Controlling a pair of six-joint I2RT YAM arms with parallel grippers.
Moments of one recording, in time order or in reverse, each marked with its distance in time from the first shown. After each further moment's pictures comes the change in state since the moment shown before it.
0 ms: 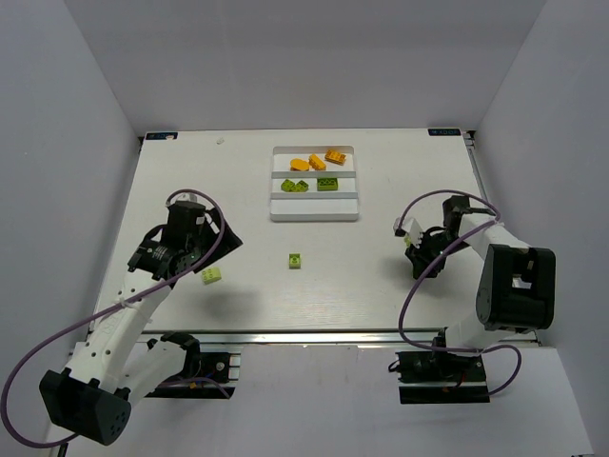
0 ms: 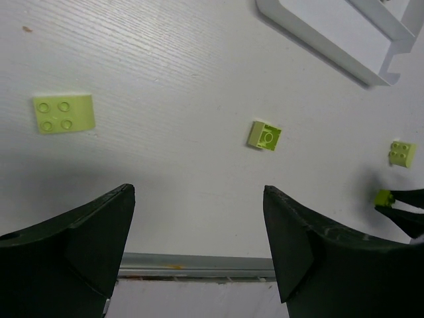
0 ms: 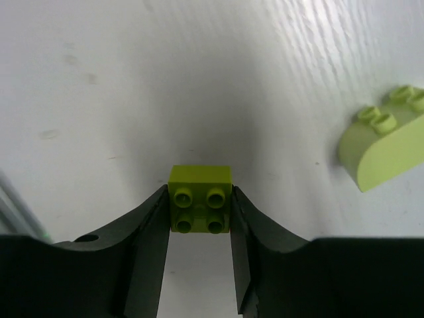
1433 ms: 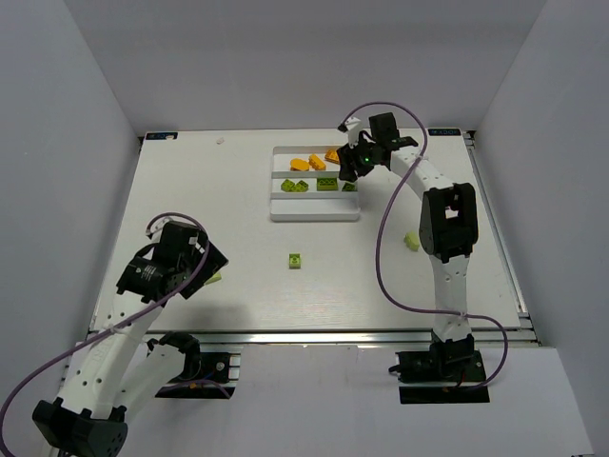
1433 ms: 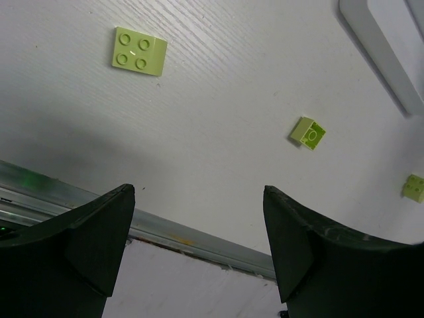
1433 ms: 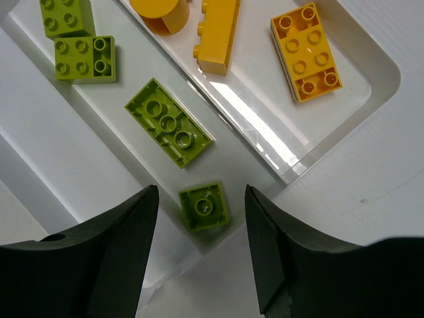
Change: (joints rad) left arm 0.000 -0.137 -0.043 -0.239 -0.110 -0.195; right arm 0.353 0.701 1.064 0.283 0.013 0.826
